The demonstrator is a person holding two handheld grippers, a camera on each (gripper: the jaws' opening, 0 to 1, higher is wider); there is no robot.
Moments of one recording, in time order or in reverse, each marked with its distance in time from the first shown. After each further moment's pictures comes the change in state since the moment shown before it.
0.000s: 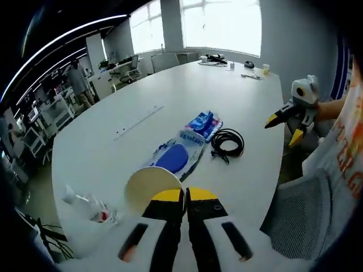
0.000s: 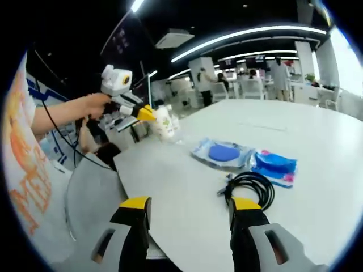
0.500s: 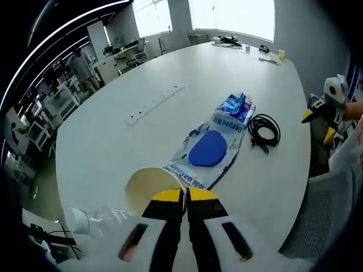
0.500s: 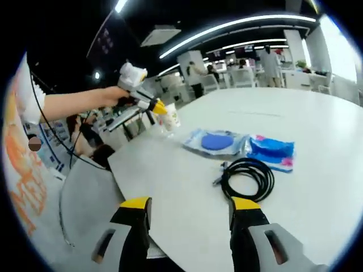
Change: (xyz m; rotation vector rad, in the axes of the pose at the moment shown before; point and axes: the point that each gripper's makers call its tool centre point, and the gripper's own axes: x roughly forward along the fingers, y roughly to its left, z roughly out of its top) left arm 0.059 0.076 -0.010 -0.022 0.112 0.043; right arm 0.013 -0.010 -0.019 0.093 0.042 -0.035
